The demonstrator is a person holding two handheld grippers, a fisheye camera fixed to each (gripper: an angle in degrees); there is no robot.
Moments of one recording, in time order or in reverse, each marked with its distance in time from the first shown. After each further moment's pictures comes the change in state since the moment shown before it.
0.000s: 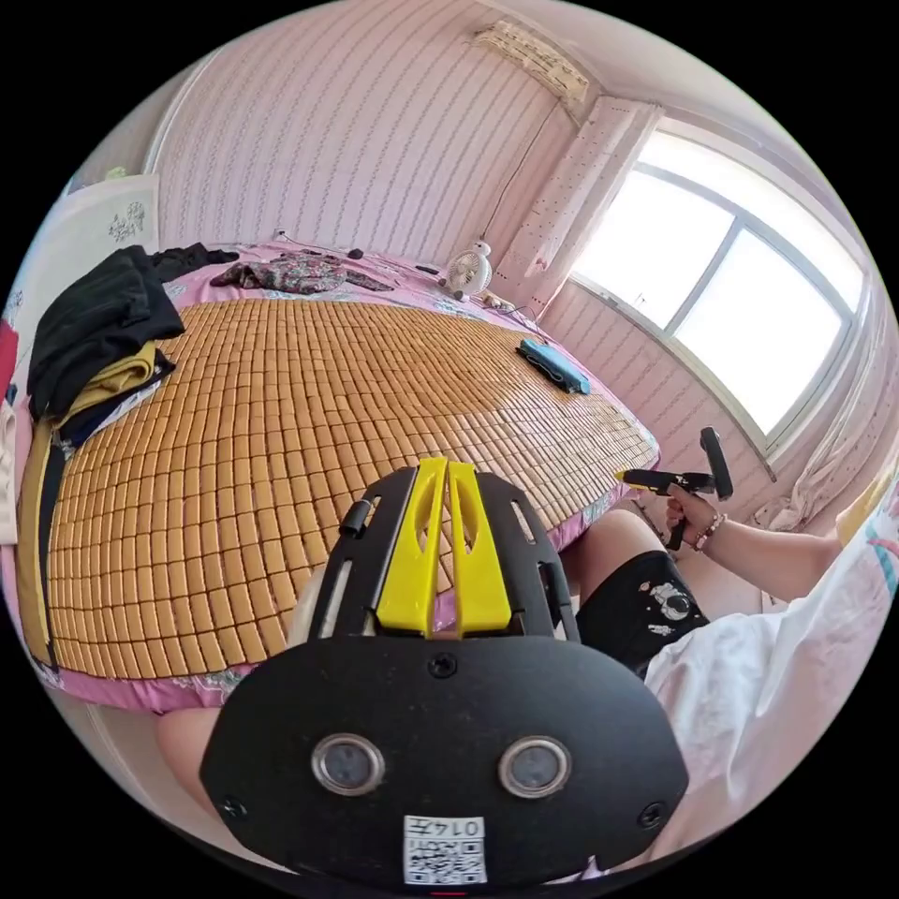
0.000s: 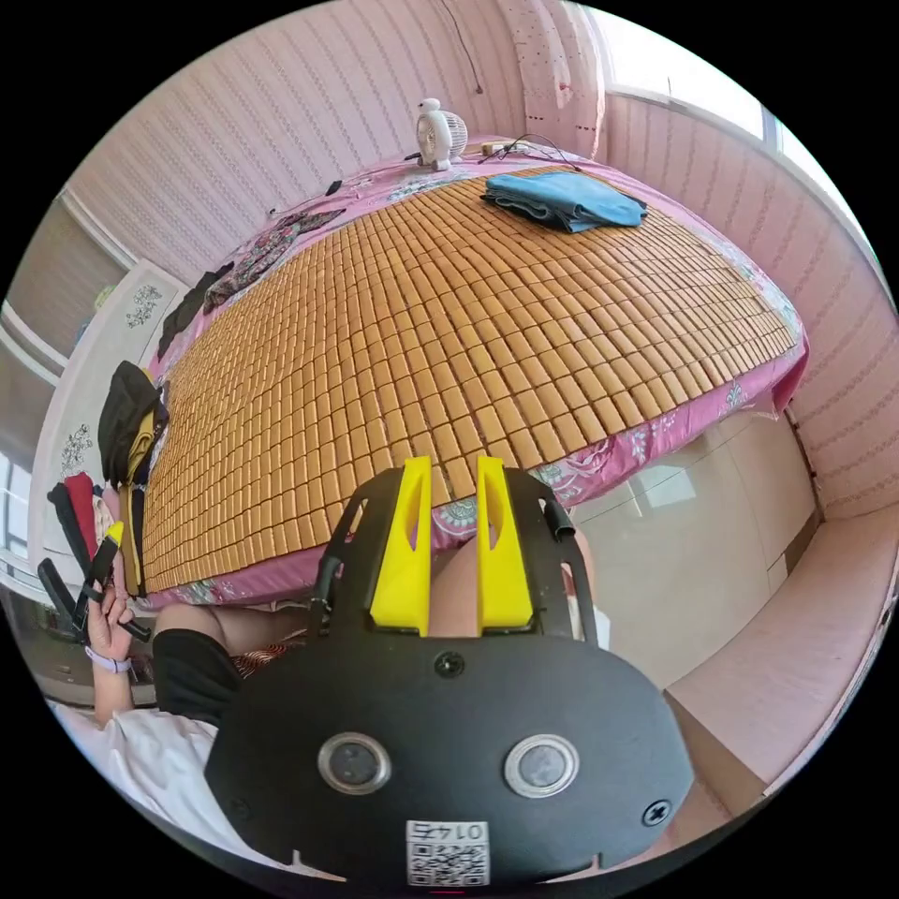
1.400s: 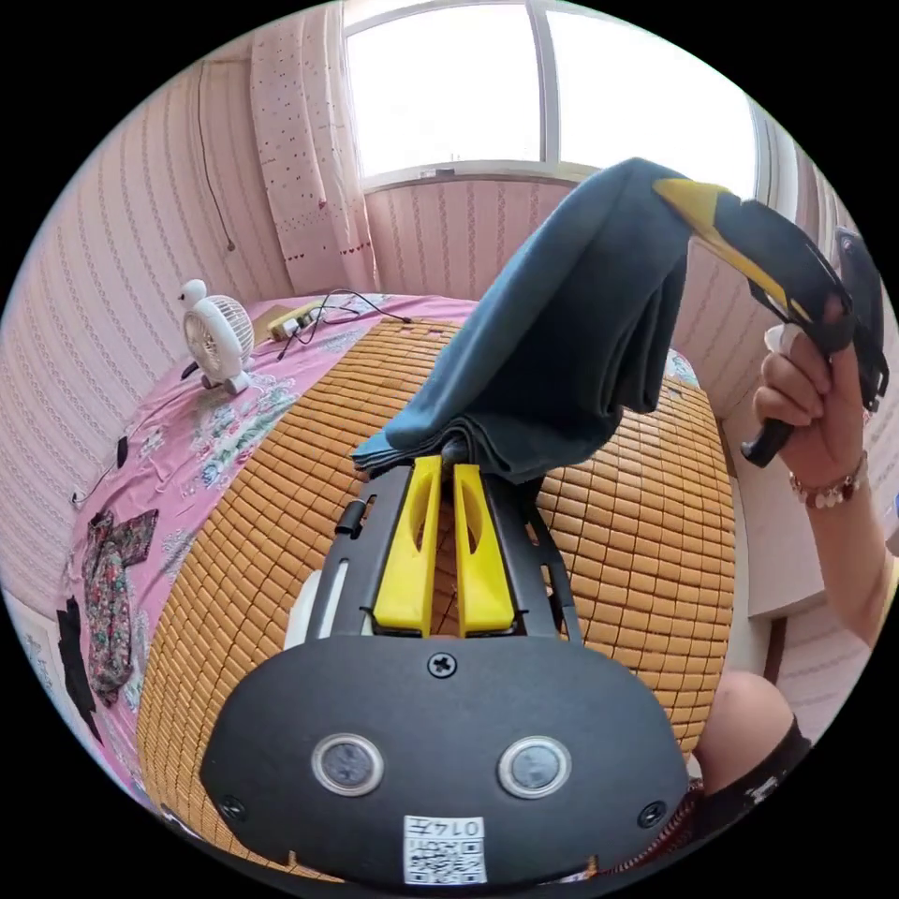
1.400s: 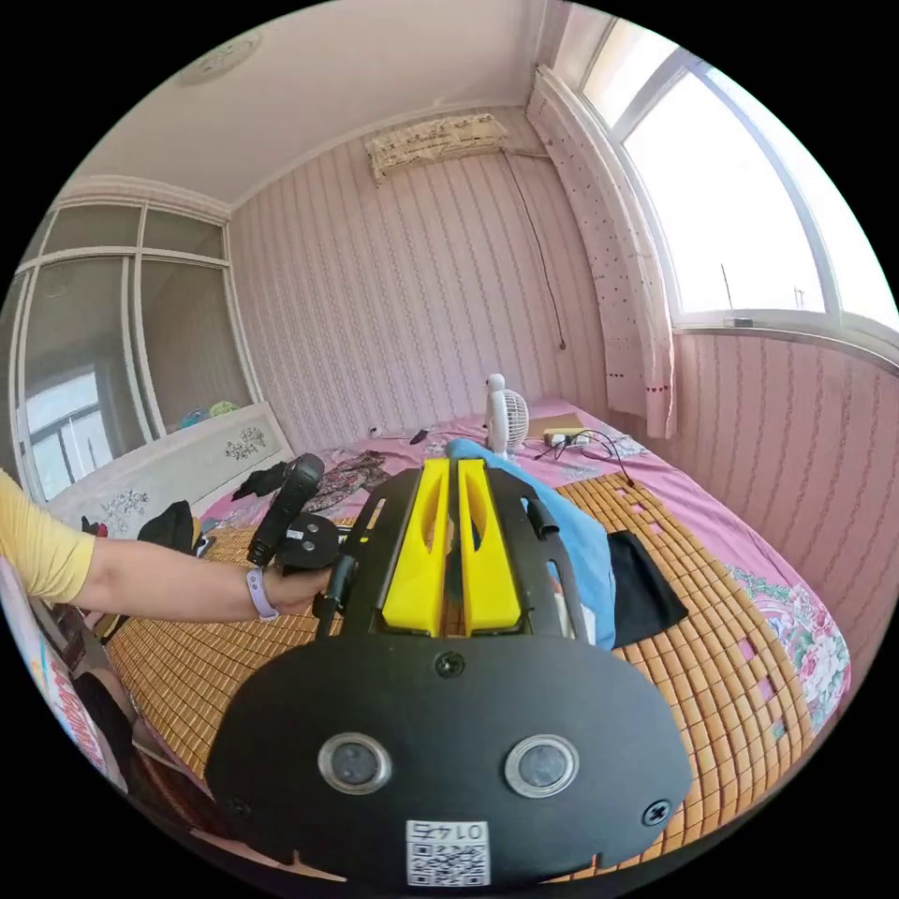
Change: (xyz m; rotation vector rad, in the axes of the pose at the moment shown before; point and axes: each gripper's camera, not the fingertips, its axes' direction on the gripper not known) left arm 0.261 -0.309 0.500 -0.198 0.042 0.734; right arm 0.127 -0.197 -0.158 0.796 -0.306 -0.373
